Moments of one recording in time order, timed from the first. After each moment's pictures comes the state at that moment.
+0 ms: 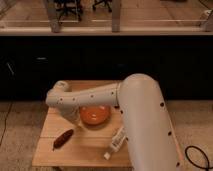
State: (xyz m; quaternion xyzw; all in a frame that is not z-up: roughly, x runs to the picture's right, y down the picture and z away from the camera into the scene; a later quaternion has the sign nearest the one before) arm -0.178 0.183 0.825 -0.30 -0.16 -0.56 0.75
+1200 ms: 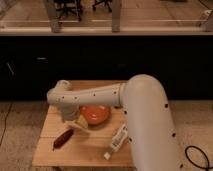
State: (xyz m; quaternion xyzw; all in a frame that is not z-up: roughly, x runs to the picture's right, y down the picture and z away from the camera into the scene) arm -0.177 0.190 0.812 -0.32 -0.19 -0.53 0.76
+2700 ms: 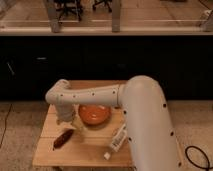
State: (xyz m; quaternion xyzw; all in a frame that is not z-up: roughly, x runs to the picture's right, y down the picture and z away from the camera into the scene) arm -0.203 0.203 0.798 -0.34 -0.24 -0.51 0.75
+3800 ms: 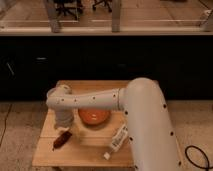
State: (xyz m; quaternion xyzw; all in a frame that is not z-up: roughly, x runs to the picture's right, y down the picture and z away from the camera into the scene) arm -0.223 0.233 0.798 -0.33 -0.27 -0.48 0.76
